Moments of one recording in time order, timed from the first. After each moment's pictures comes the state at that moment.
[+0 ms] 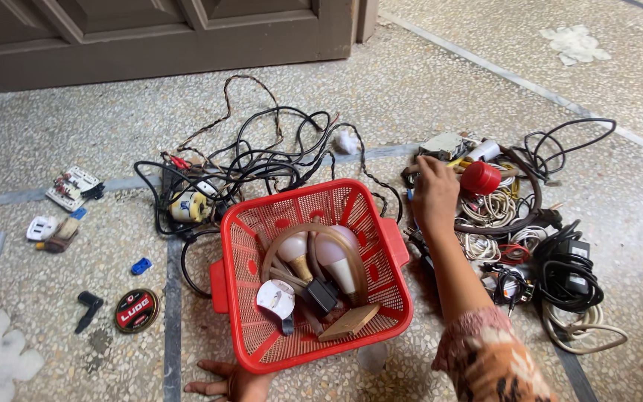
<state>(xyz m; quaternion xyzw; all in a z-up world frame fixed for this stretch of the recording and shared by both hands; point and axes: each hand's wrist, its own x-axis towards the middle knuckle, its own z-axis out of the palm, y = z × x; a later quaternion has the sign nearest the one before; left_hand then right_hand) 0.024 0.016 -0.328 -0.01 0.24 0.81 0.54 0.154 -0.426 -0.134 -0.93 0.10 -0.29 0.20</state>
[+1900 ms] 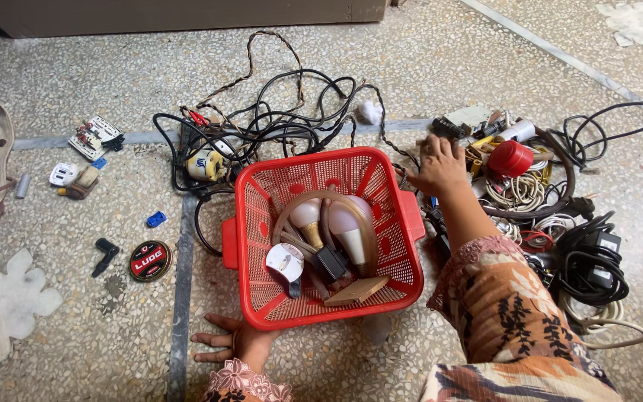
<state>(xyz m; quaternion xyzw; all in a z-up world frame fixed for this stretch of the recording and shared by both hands) -0.053 0.051 -0.342 0.77 0.51 0.09 0.36 0.209 -0.442 -0.165 -1.00 0.01 -0.02 -0.04</state>
